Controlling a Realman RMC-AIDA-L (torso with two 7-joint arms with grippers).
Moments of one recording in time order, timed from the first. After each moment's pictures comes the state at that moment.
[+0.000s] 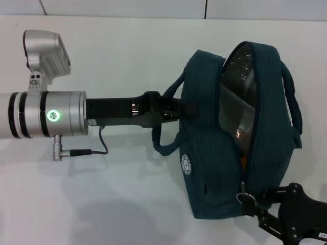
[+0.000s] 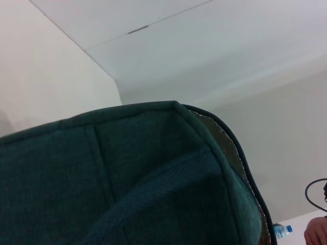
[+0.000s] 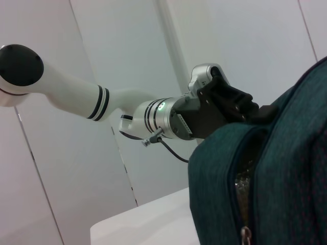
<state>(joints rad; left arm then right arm) -0.63 -2.08 0.75 0.45 1.87 1.70 -2.22 0.34 2.02 -1.13 -0.22 -1.53 -1.69 0.83</state>
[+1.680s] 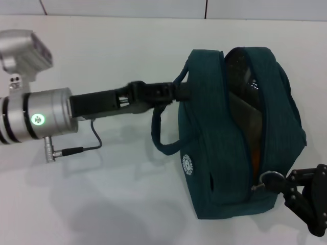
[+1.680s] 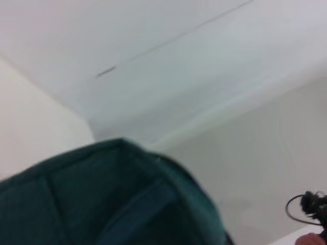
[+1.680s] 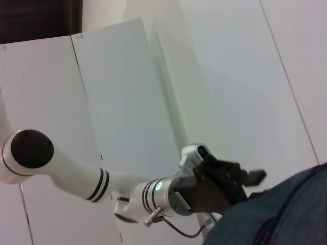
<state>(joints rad) -0.57 -2.09 0.74 0.45 1.74 1.74 -2.08 0.29 2.01 -1.10 -0.25 -1.41 -1.85 0.82</state>
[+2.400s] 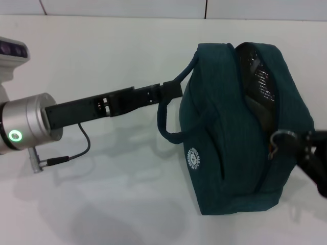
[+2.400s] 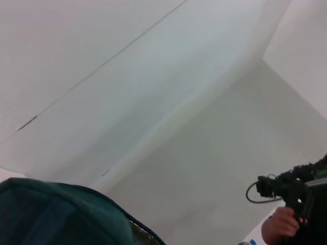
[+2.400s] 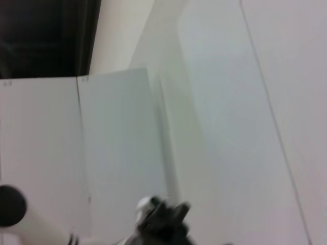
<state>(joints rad) -0.51 -2.08 0.75 0.46 1.65 1.88 -1.83 0.33 2.01 -1.10 -0.27 -1.27 -1.90 0.82</state>
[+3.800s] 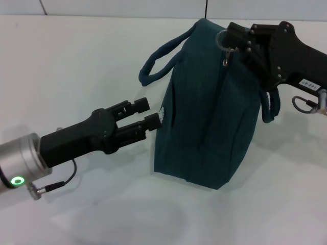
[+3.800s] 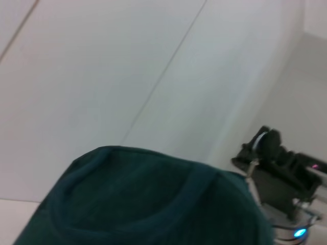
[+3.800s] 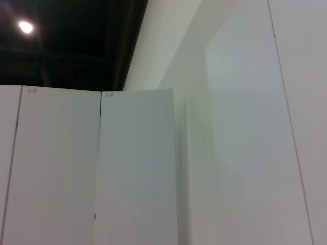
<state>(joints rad) -0.37 -2.09 0.74 0.39 1.65 1.76 -1.33 0.67 2.03 -1.18 -0.27 -1.05 -1.73 0.86</state>
